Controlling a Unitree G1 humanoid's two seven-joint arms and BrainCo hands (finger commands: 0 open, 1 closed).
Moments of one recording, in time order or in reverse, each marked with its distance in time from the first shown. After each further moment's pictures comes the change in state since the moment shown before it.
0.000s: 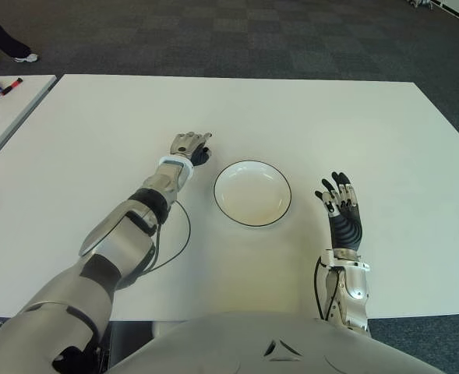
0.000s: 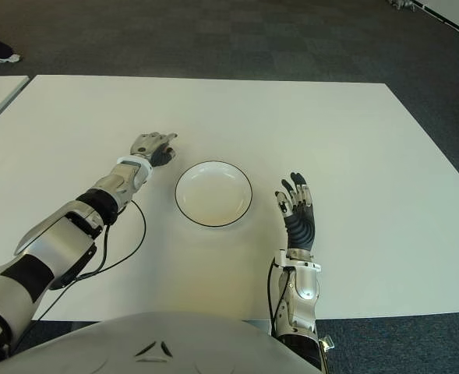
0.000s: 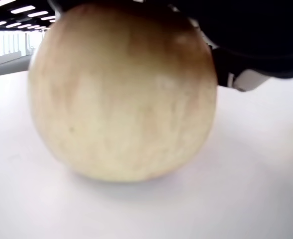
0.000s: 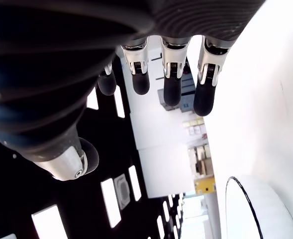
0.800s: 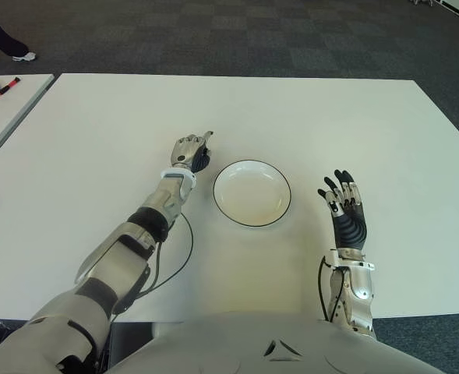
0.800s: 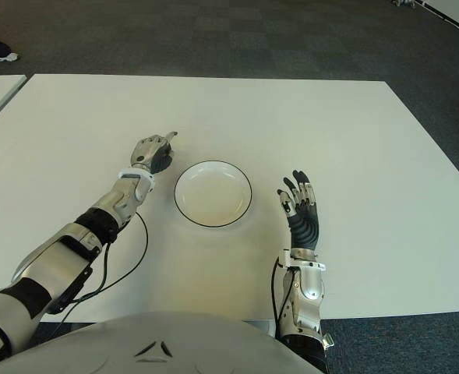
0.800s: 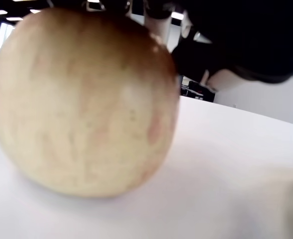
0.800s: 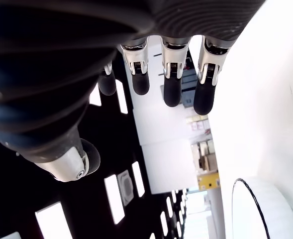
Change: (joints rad) left arm 0.186 0.000 0.110 -0.272 -0.050 0.043 0.103; right arm 0.000 -0.025 -0.013 -0.009 0.033 0.000 0.027
